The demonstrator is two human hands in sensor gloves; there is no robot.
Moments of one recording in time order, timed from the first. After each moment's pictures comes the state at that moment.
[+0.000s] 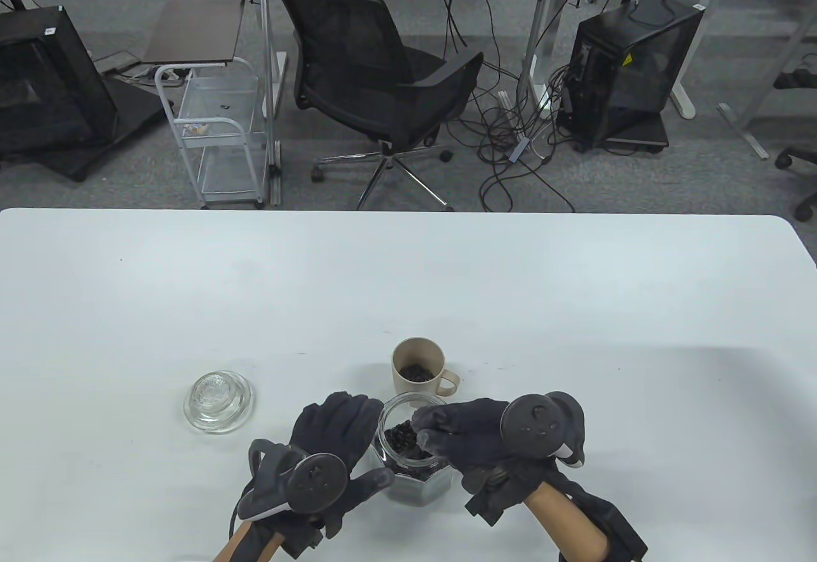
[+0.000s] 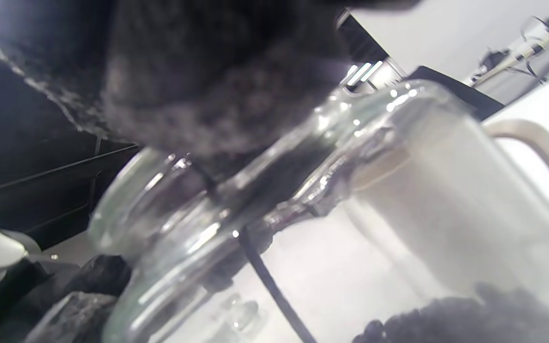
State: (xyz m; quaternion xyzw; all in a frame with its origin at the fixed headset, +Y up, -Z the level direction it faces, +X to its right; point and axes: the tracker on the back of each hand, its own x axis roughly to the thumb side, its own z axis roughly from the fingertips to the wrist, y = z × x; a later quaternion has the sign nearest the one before) left_hand -0.150 -0.708 -0.263 0.07 -0.27 0.12 0.95; right_hand 0.109 -0.666 -0.304 0.29 -0.05 0.86 0.41
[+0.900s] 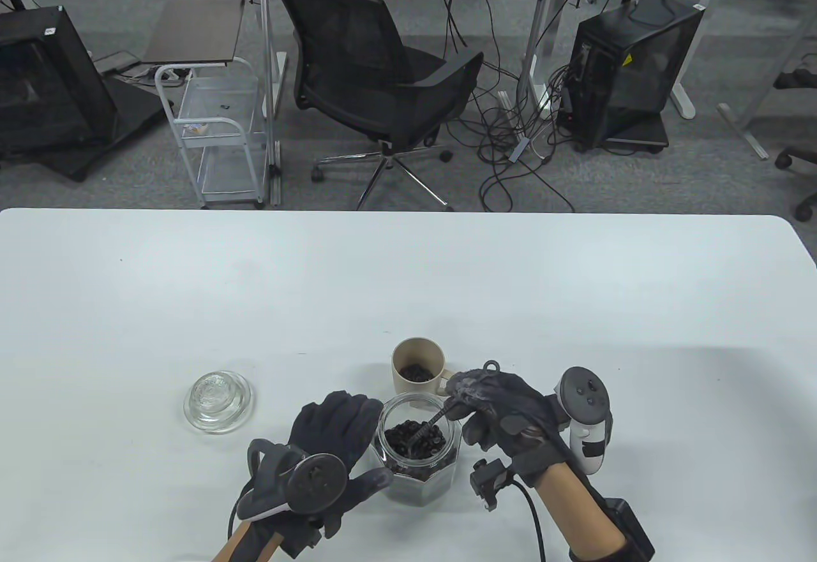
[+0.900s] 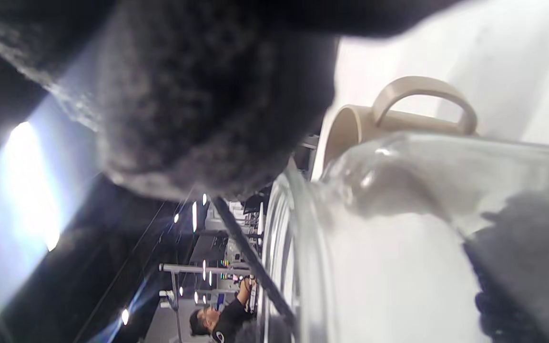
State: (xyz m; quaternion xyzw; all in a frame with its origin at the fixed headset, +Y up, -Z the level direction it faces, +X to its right) left_hand -0.151 -0.707 -0.262 0.07 -0.27 0.12 0.95; right_hand 0.157 -0.708 -0.331 0.03 0.07 0.72 0.69
